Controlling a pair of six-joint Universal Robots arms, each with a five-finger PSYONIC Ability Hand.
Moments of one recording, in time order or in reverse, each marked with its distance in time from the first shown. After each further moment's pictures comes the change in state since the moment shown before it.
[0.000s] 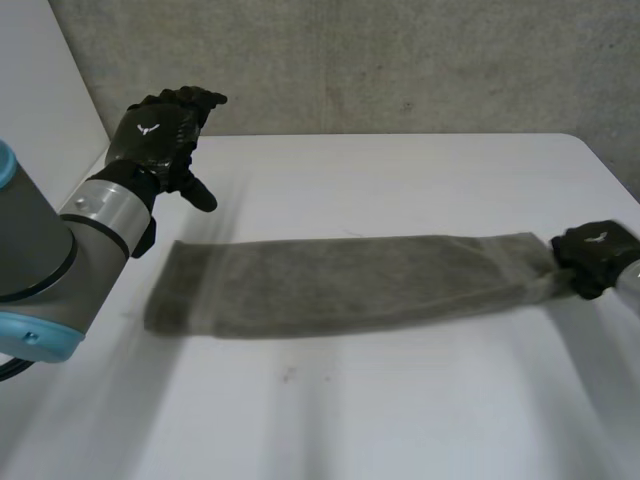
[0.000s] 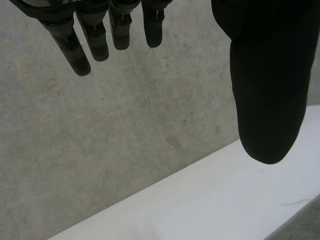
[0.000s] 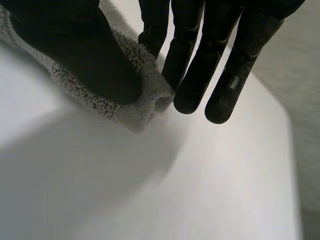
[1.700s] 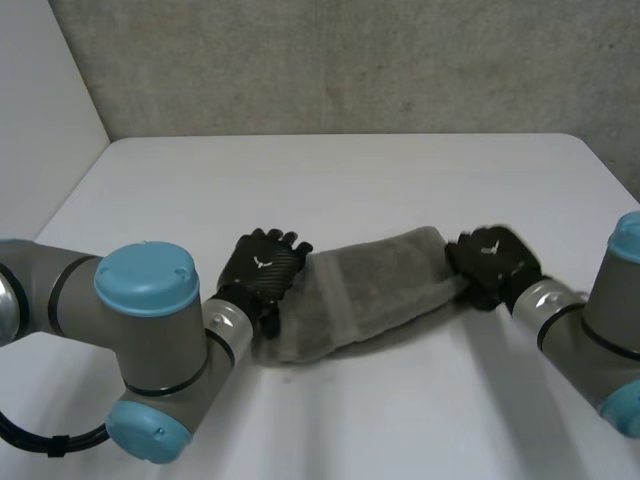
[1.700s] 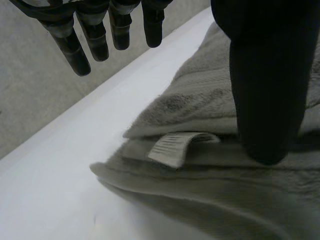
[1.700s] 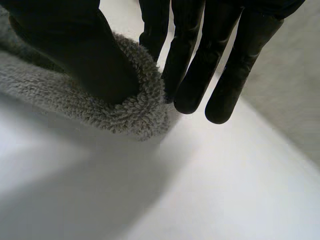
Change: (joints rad) left arm -0.272 -0.290 -0.040 -0.016 -0.142 0.267; right arm 0.360 -0.089 0.164 -0.220 0.062 0.221; left_hand 0.000 0.000 0.000 0.000 0.000; right_hand -0.016 -0.014 0.001 0.000 -0.008
